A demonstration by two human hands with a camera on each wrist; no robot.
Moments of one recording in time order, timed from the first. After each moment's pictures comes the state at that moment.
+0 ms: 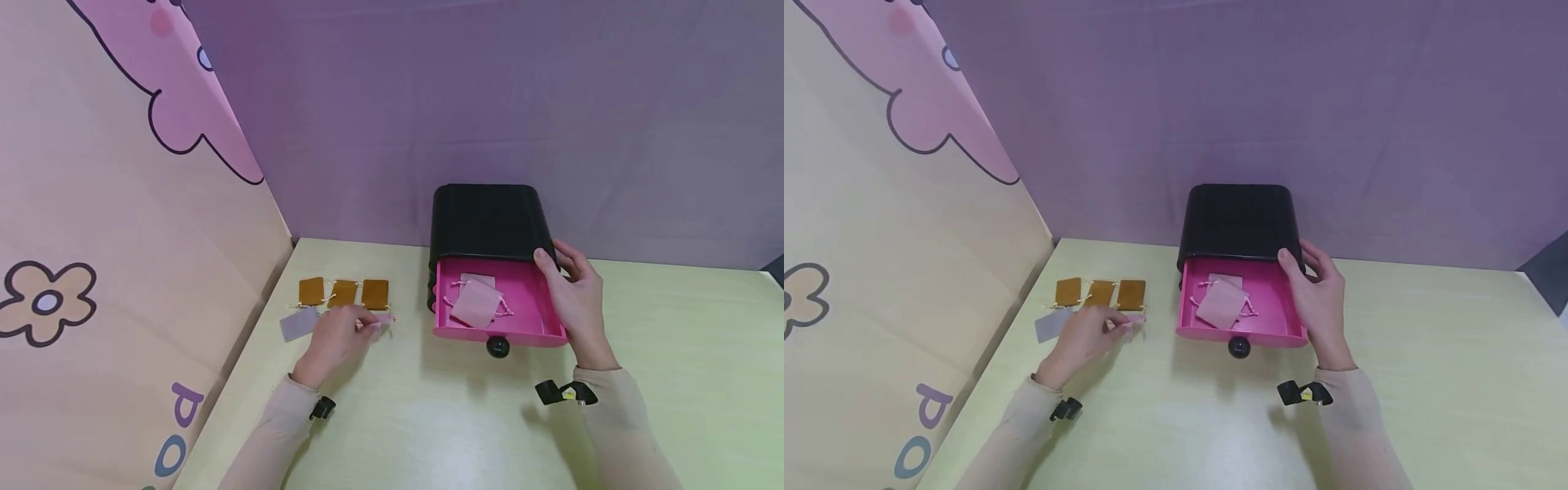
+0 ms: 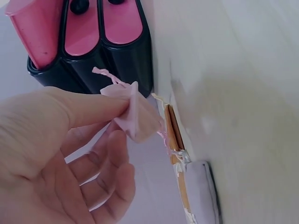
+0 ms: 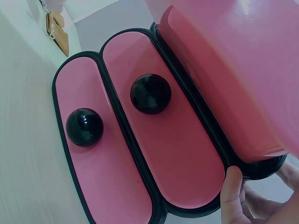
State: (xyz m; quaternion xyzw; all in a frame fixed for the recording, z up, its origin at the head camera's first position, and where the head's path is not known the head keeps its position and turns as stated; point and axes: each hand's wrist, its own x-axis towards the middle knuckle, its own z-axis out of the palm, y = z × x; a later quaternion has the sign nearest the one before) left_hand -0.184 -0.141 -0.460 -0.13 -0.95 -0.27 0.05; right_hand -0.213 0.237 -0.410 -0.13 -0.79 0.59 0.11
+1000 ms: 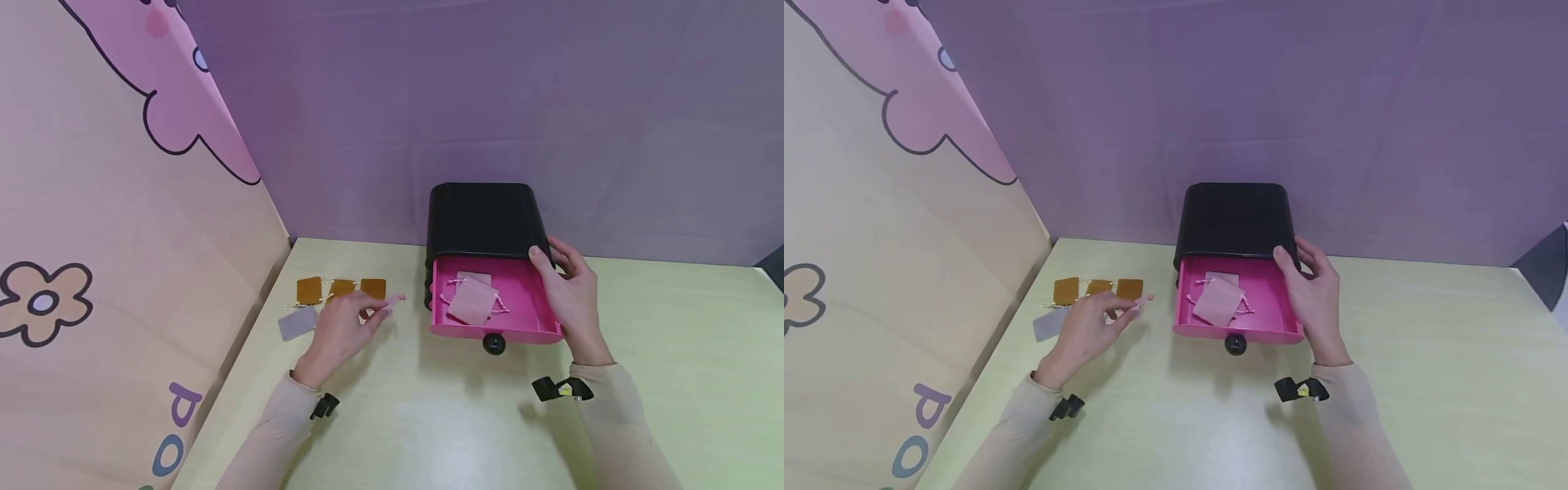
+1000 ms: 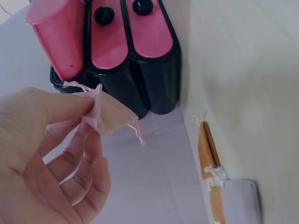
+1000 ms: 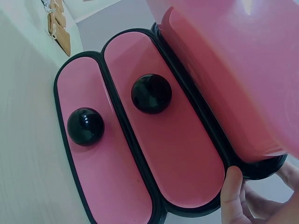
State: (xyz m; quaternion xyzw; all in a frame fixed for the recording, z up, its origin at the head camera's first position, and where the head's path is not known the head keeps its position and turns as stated) left_hand -0.178 -0.126 -0.437 -0.18 -0.93 -0.28 0.15; right_hand -0.215 0.237 -0.412 -0.12 -0.79 0.59 0.12
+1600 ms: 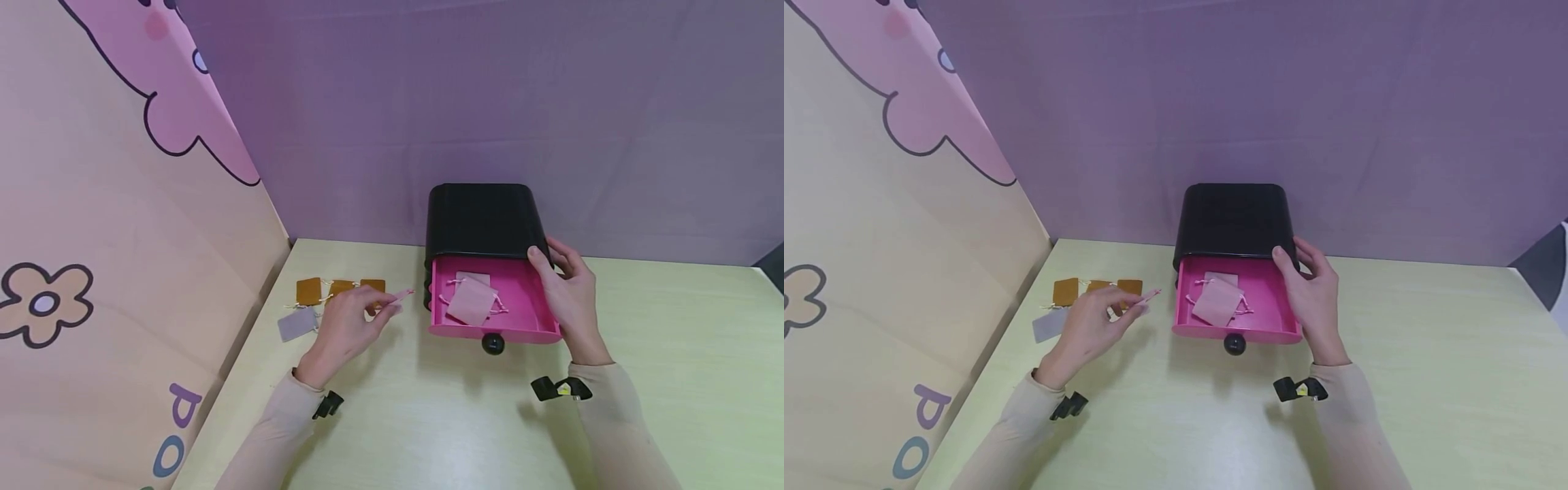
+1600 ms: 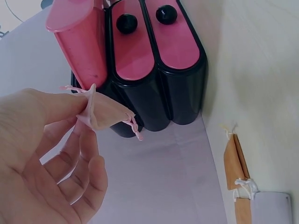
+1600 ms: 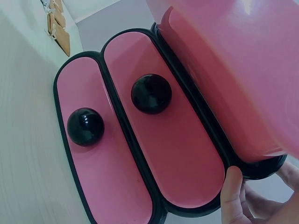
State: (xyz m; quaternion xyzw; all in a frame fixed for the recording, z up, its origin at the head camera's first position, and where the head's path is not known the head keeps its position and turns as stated) left_hand -0.171 -0.113 -0.414 -0.20 -0.92 -0.29 0.17; right_hand -0.212 0.237 -0.409 -0.13 -0.80 0.58 0.11
